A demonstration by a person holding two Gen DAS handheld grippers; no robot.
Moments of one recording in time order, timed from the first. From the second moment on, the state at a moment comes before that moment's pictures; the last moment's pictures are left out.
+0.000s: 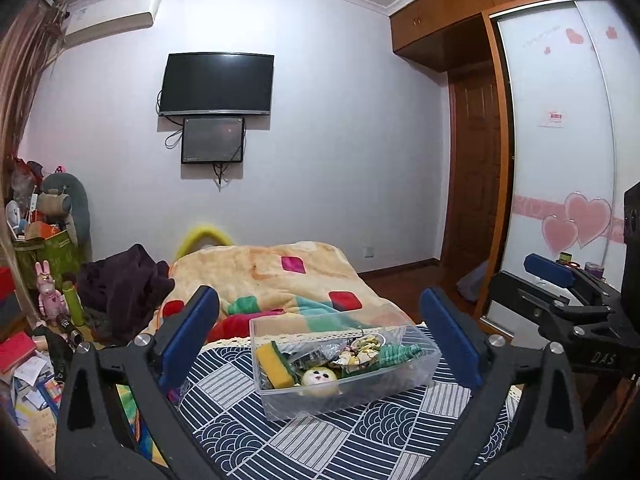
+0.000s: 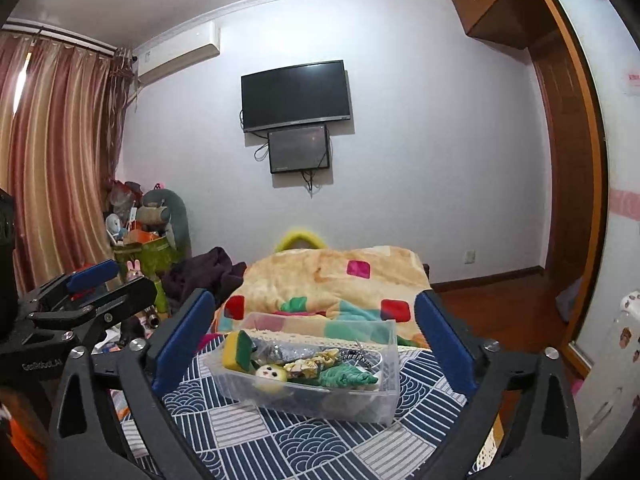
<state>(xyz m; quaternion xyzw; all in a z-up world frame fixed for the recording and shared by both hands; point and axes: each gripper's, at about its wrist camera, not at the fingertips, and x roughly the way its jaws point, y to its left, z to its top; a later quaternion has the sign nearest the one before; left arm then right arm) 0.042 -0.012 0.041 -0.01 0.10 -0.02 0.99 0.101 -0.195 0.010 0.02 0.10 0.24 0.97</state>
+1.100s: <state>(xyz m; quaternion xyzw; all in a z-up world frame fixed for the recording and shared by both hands) 0.040 -0.010 0.039 -0.02 0.11 -0.02 0.99 0.092 -0.199 0.006 0.02 0.10 0.23 0.97</state>
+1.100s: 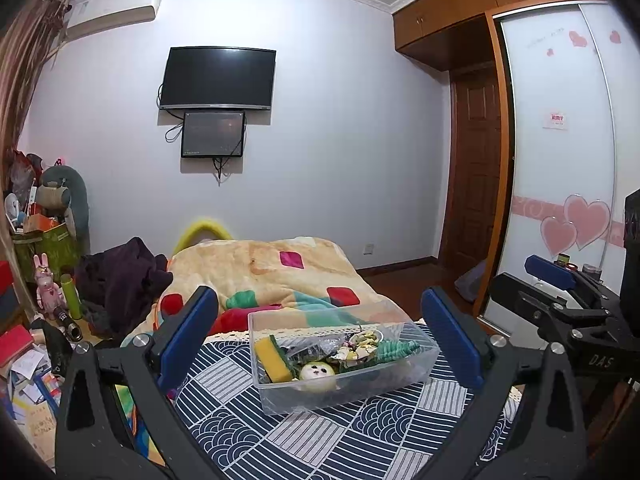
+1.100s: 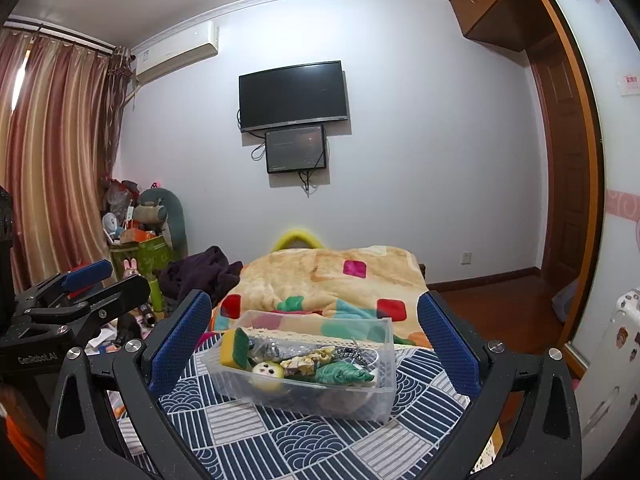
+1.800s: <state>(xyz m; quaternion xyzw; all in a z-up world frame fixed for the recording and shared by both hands) 0.039 -0.013 0.037 -0.03 0.11 -0.02 0.99 0.091 -0.201 0.008 0.02 0.10 0.23 0.97</state>
